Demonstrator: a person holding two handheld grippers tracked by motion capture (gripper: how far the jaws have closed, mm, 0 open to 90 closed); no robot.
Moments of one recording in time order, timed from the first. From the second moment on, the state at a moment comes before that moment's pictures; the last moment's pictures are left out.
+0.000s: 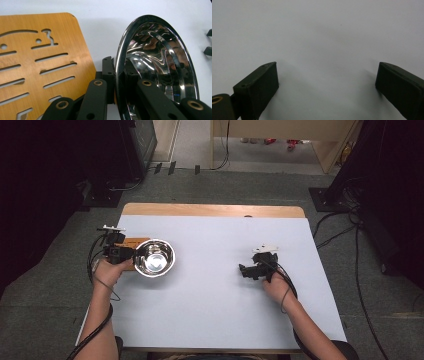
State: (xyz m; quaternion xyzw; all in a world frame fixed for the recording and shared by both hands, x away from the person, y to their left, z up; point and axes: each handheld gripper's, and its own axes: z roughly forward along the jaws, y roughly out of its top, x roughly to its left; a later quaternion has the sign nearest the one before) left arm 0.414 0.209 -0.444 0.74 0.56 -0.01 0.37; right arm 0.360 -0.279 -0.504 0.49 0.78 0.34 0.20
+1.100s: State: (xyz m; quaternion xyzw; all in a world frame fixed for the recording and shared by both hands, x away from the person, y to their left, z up) left arm 0.415 0.241 -0.443 0.69 0.62 0.03 0.38; right arm 0.360 -0.279 -0.504 0.49 0.78 0.34 0.20
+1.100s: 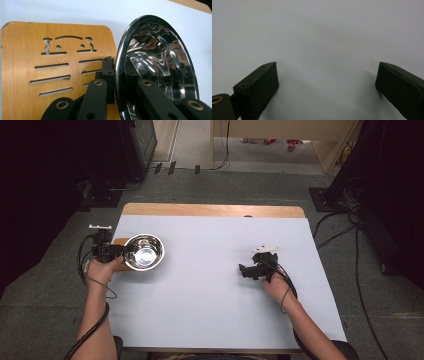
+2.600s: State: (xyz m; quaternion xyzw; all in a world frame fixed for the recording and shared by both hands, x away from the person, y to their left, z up) left arm 0.423 0.276 -0.460 0.64 0.66 0.04 0.38; right arm 0.360 -0.279 -0.504 0.49 0.78 0.34 0.20
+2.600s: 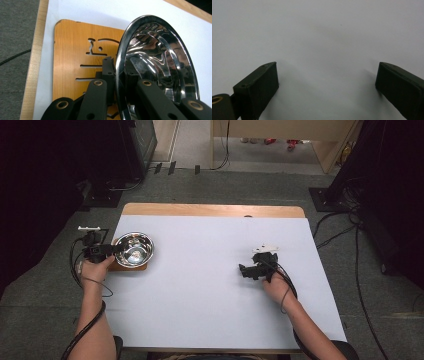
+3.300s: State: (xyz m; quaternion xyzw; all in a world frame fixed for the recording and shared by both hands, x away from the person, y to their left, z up) left arm 0.422 0.292 -0.467 0.63 0.68 0.07 0.38; right arm 0.360 -0.279 -0.504 0.49 0.78 0.34 0.20
